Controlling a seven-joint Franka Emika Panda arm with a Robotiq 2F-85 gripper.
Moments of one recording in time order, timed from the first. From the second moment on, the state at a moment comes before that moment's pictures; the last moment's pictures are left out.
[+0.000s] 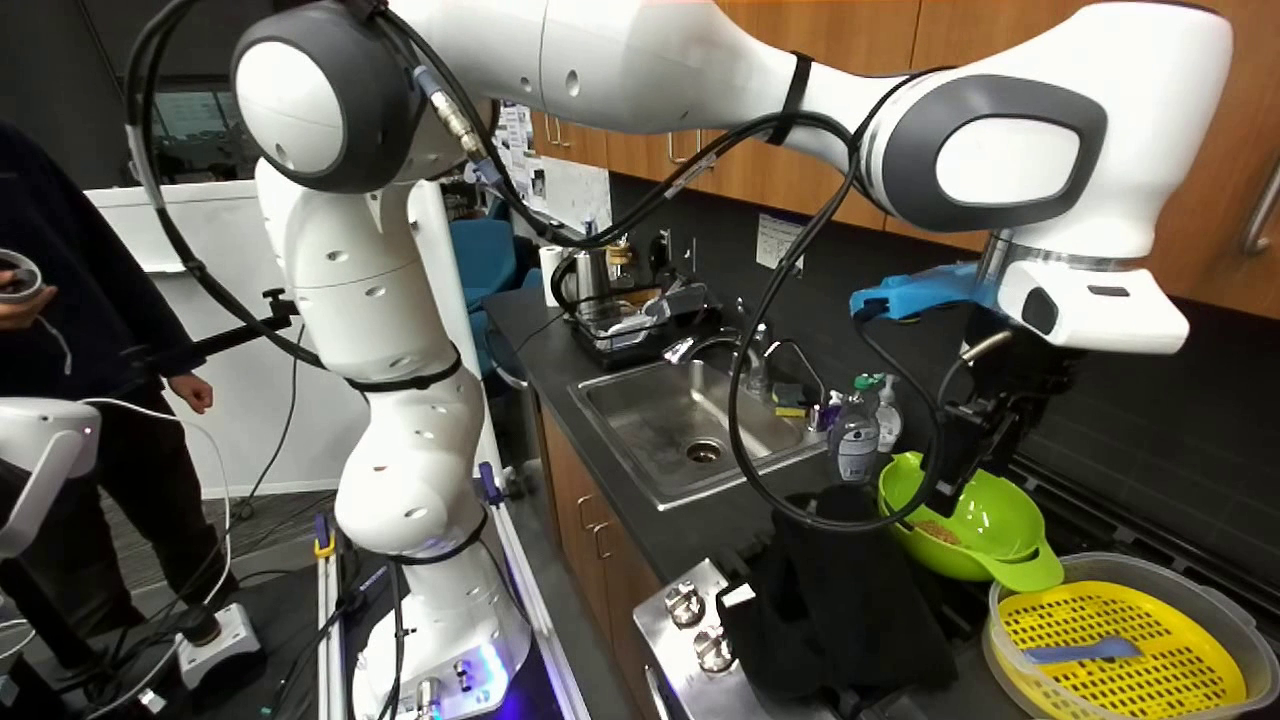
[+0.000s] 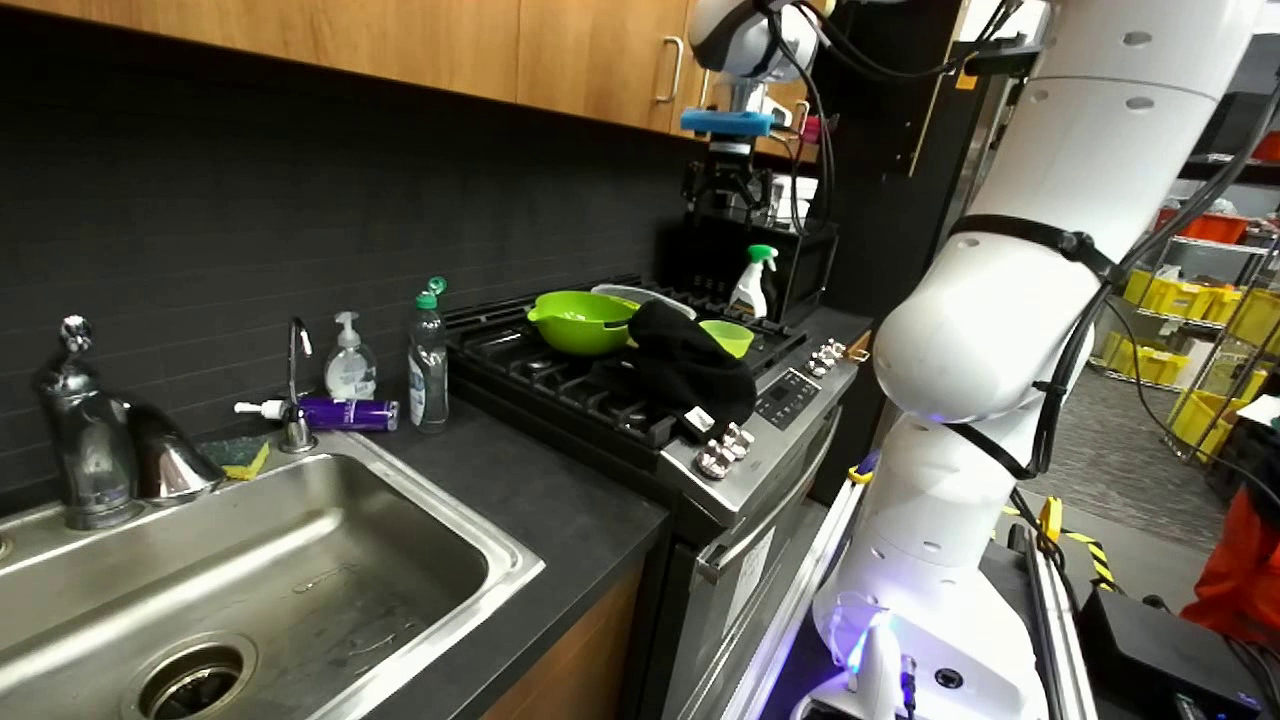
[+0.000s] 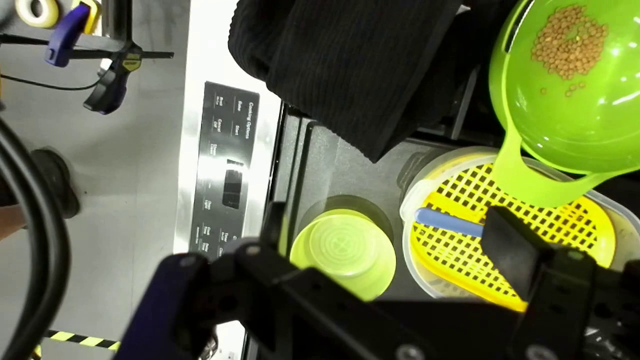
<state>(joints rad) -0.39 -0.08 -0.29 -1.96 -0.04 1.83 0.78</state>
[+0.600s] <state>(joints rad) -0.38 -0.04 -0.31 -2.01 -0.04 1.82 0.75</state>
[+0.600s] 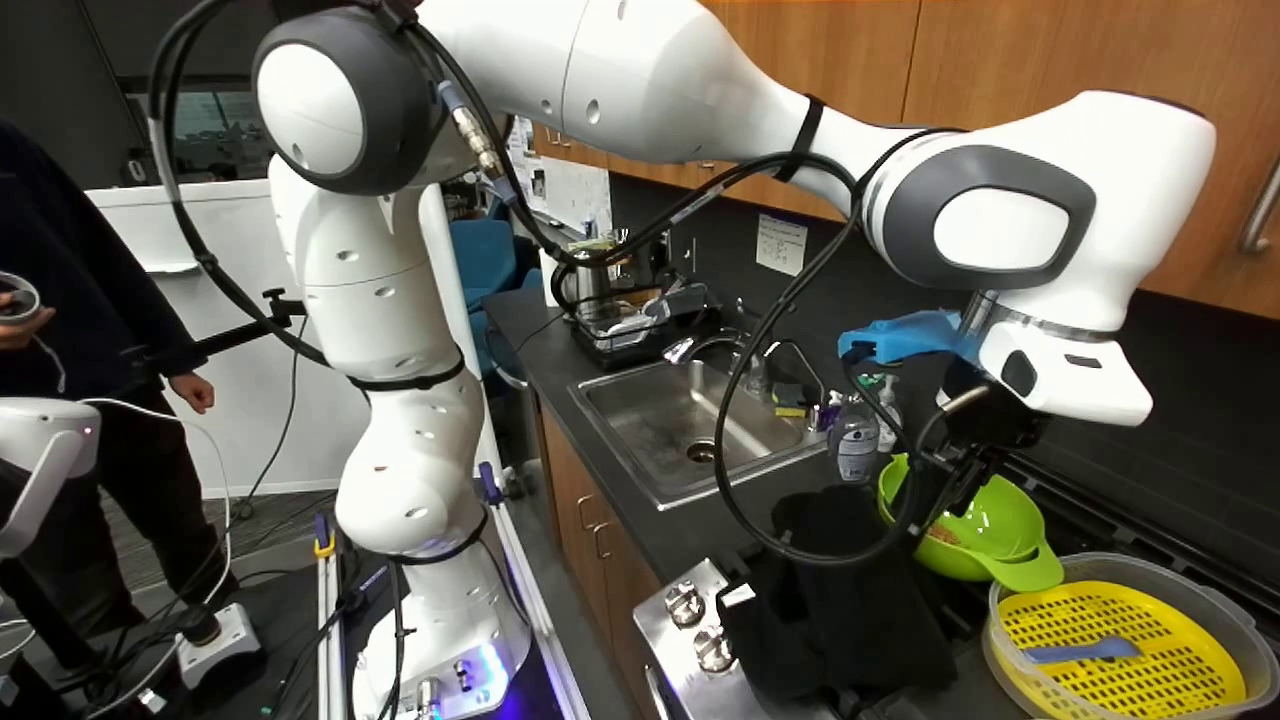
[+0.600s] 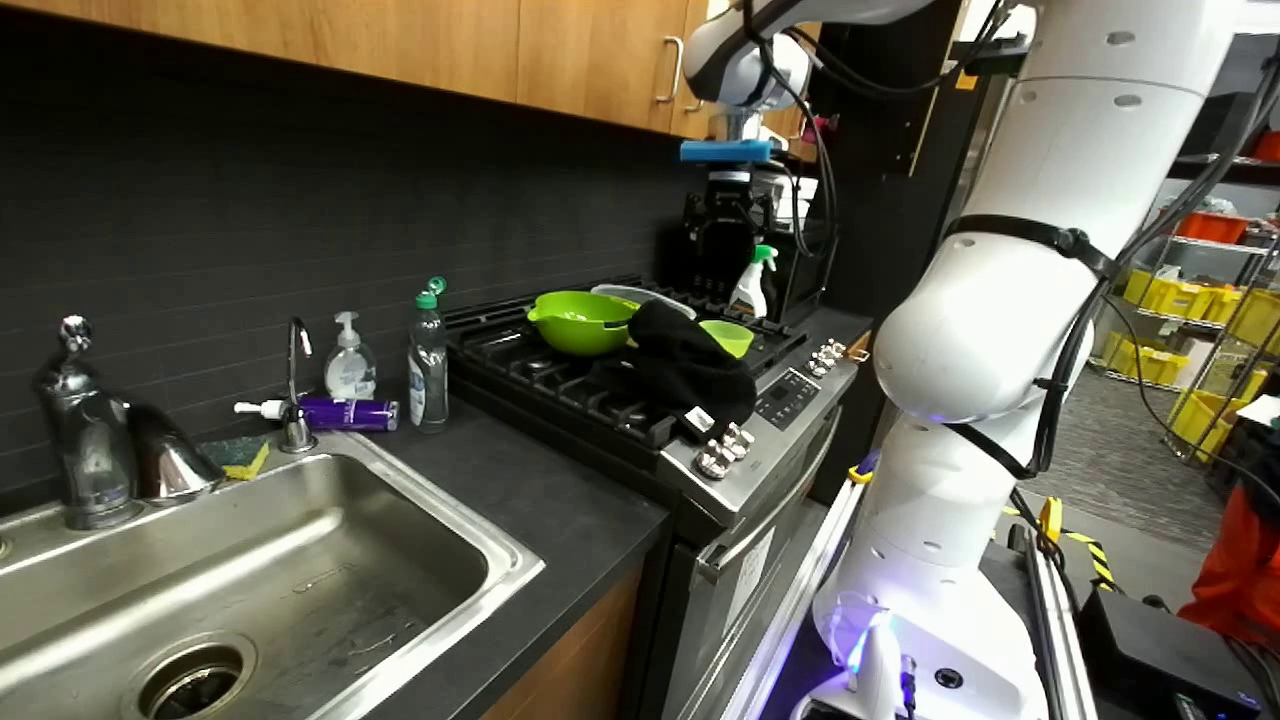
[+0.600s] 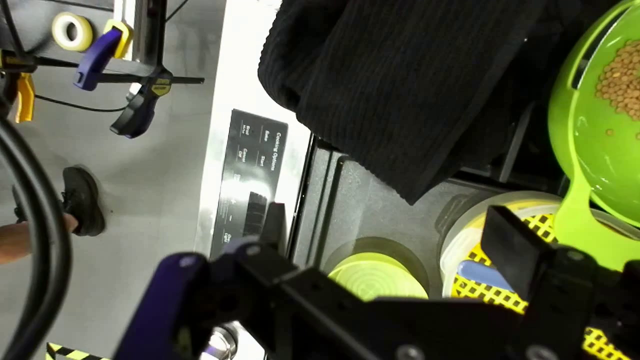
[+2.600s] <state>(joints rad) -0.35 0.14 -0.31 -2.05 -0.08 2.35 0.70</state>
